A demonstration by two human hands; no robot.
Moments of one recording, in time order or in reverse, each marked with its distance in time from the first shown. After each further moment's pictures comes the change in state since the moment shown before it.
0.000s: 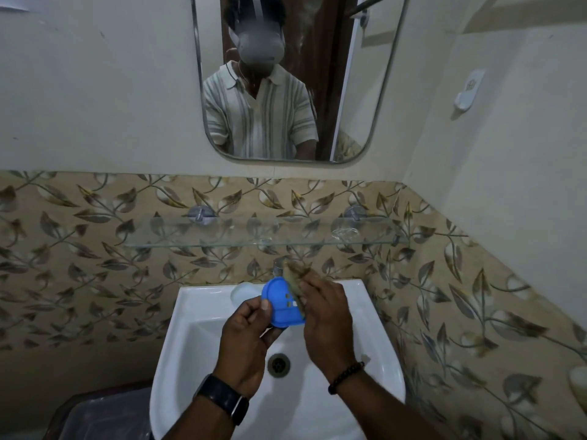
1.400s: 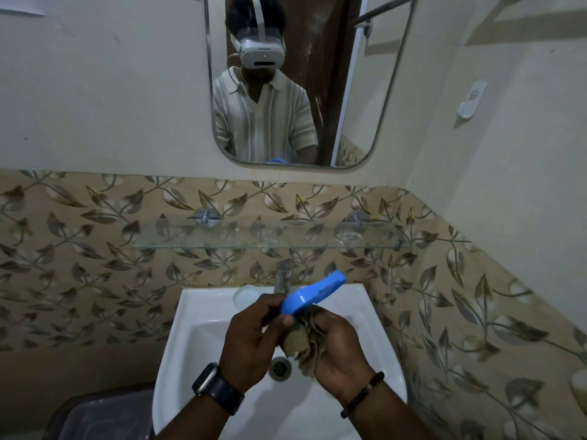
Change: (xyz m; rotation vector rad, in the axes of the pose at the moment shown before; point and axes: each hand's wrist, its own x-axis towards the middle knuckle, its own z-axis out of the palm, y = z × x) left_hand -0.008 0.017 -0.009 0.690 -0.265 0.642; right_hand 0.003 -0.036 -0.028 1.485 -0.255 1.287
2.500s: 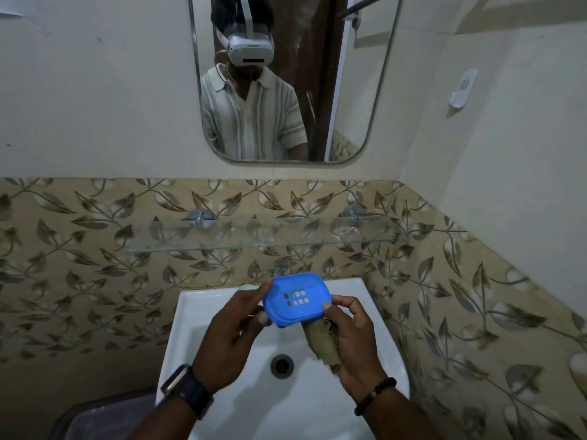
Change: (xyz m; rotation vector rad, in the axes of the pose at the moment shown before) left_hand 0.003 -0.020 -0.038 0.040 -0.137 0.042; right_hand 0.020 0.007 -0.043 -0.335 0.214 -0.441
